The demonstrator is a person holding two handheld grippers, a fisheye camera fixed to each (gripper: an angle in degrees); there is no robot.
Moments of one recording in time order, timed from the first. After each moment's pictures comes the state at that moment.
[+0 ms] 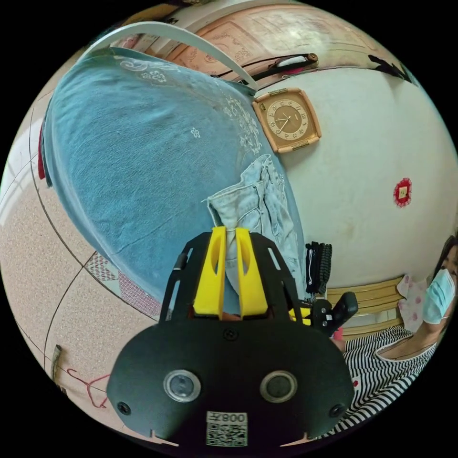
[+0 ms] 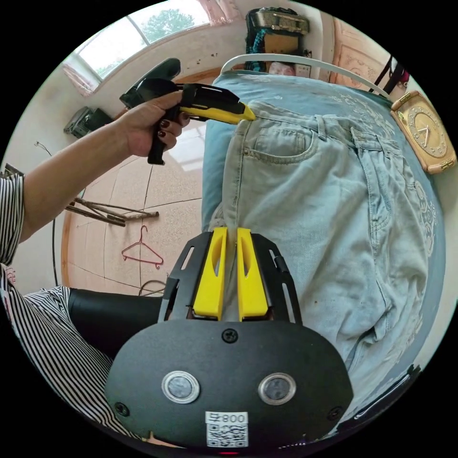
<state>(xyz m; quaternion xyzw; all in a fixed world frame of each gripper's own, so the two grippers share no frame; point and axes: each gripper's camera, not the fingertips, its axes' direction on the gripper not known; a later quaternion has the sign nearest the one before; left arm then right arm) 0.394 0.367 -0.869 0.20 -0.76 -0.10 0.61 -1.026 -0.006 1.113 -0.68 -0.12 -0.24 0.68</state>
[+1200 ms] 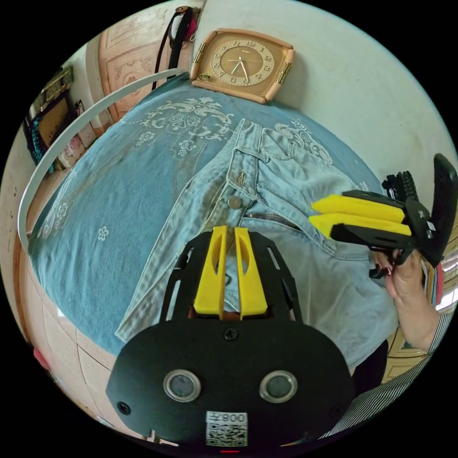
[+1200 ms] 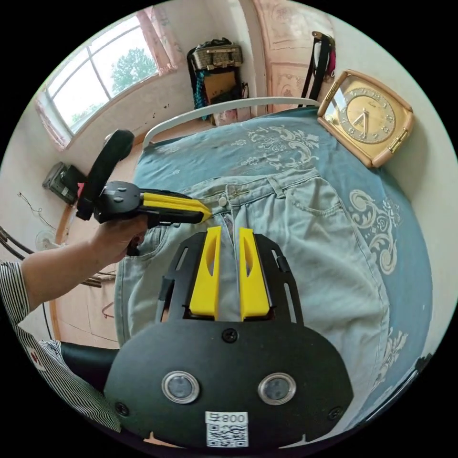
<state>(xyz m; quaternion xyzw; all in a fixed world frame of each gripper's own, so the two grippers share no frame) 0.242 0.235 -0.746 -0.06 -0.92 -0.06 0.39 -0.969 -0.081 1.190 -0.57 -0.05 -0.19 0.80</state>
